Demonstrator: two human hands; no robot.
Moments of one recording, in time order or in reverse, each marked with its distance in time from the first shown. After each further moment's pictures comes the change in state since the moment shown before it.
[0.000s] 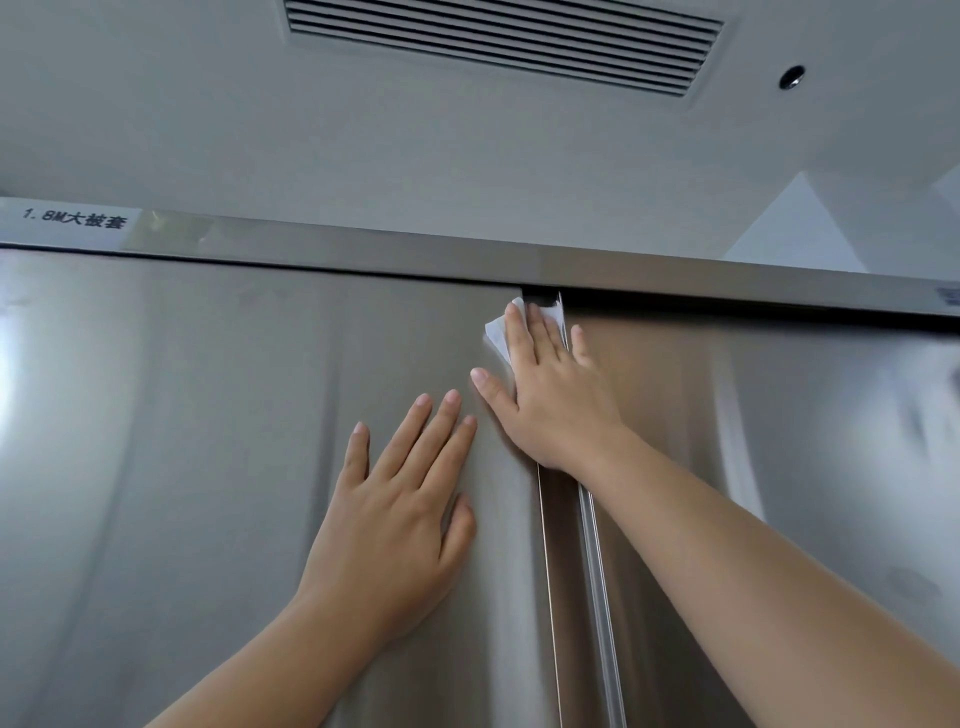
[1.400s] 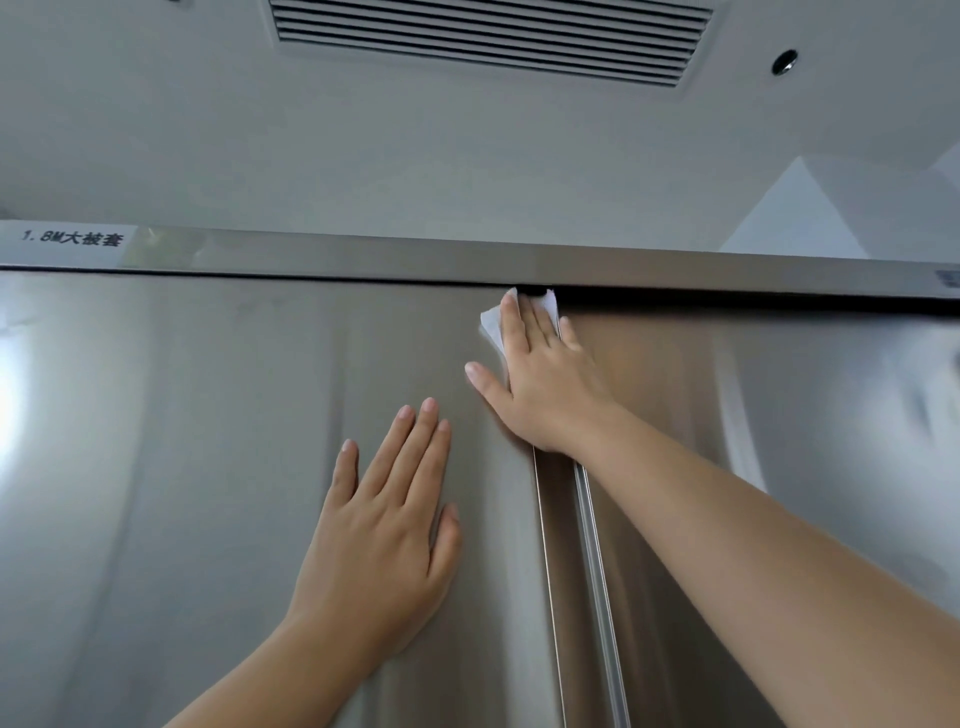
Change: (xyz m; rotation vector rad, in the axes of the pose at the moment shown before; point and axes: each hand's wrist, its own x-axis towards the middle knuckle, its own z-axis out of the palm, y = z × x) left_hand -0.009 -0.001 0.000 0.018 0.048 -0.027; right_hand 0.010 0.000 -0.007 0.016 -0.064 -0.002
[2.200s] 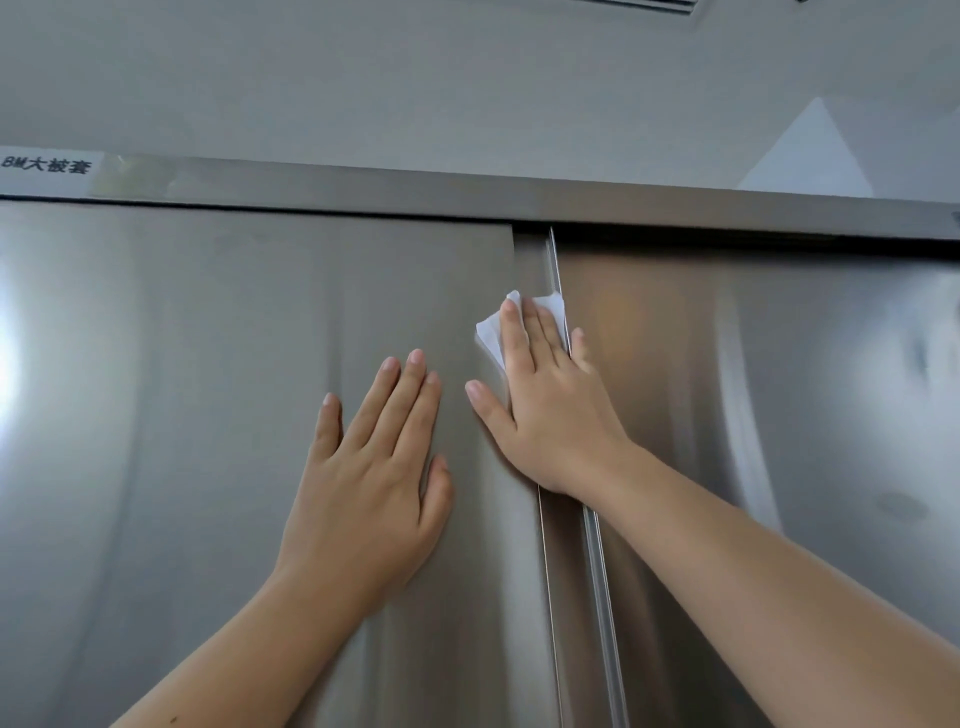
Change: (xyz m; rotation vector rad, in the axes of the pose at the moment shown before) left_hand -0.010 0.004 -0.001 0.000 -0.016 -0.032; right_hand -0.064 -0.012 0.023 0.098 0.039 -0.014
